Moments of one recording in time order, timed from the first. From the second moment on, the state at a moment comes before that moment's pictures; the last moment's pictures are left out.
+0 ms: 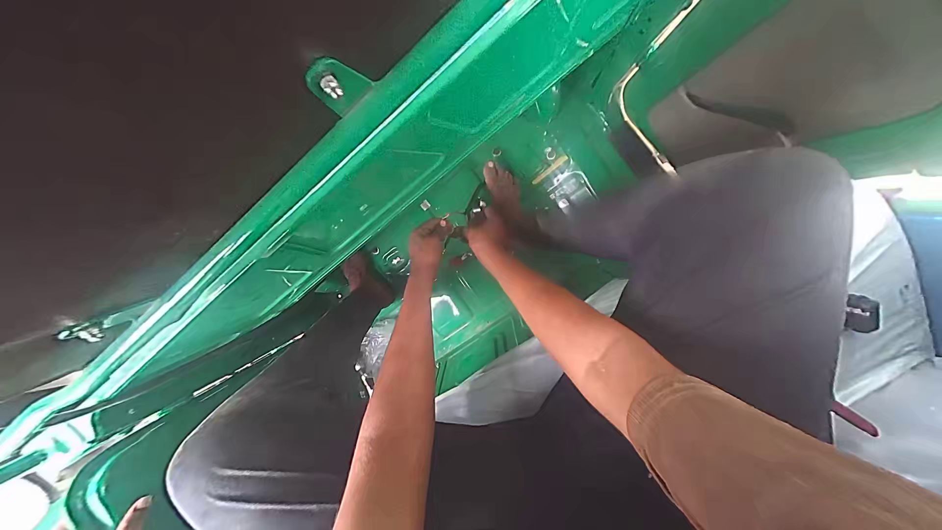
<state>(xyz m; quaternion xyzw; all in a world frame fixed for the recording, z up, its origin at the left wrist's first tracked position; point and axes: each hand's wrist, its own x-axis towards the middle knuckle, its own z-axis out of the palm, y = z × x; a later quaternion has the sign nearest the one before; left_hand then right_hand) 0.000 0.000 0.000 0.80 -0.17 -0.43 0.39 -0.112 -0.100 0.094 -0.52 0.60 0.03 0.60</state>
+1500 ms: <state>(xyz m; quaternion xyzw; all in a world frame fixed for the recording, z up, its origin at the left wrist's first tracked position) -0.025 0.001 0.007 0.72 -0.08 -0.42 0.54 -0.122 -0.166 0.020 -0.88 0.29 0.18 0.33</state>
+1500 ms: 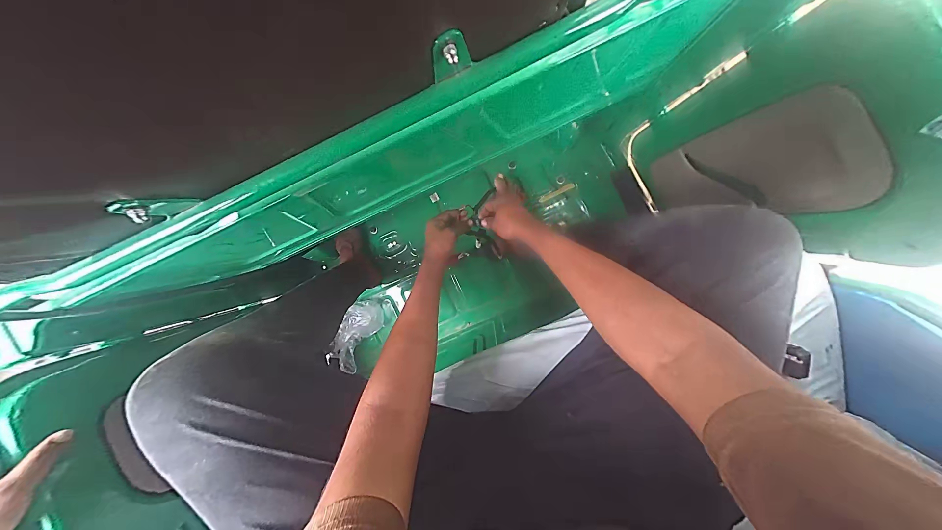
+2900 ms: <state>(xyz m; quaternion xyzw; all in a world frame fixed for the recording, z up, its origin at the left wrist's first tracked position) -0.011 0.006 0.012 0.77 -0.09 -0.40 0.48 -0.099 -0.164 0.021 -0.73 0.44 0.21 0.48</state>
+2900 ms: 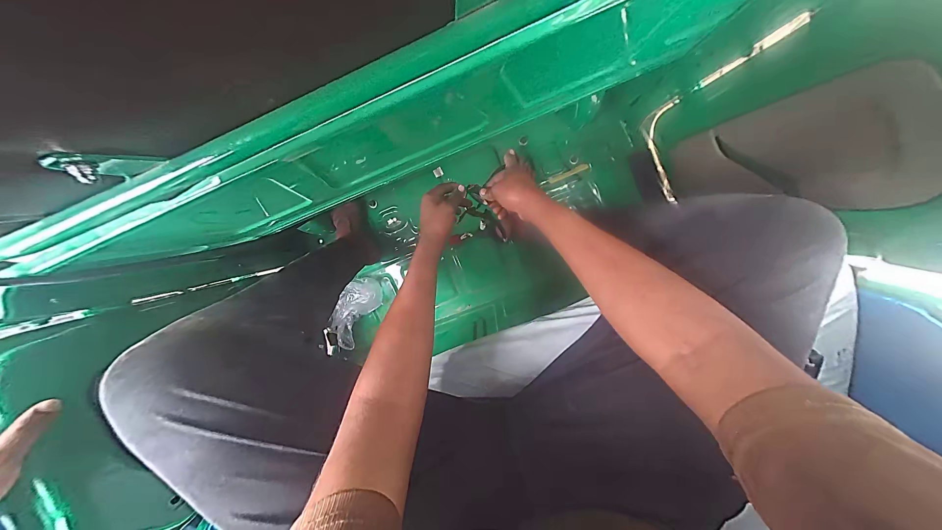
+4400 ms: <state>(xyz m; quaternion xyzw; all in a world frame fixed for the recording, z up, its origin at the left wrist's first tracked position) -0.029 0.000 0.010 0.85 -0.38 -0.23 0.27 -0.086 -0.183 0.039 -0.50 0.47 0.17 0.71</state>
